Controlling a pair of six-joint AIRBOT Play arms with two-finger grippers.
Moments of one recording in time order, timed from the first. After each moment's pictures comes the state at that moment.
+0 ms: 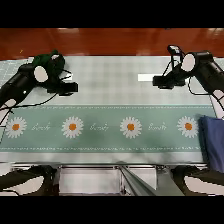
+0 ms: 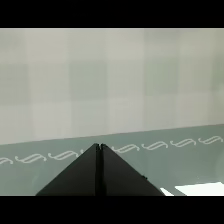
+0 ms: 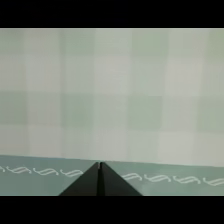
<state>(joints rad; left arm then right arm) -0.21 -1.36 1.14 1.43 -0.97 -1.70 0.19 -1.42 1.32 -1.56 1.11 1.78</state>
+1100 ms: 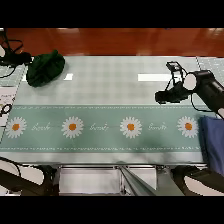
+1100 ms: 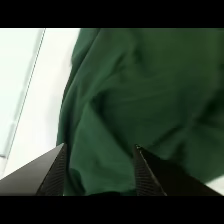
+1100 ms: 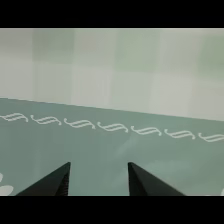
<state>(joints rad) 0.25 -1.78 1.72 1.64 -0.86 -1.57 0.19 -1.27 1.04 -1.57 1.08 1.70</state>
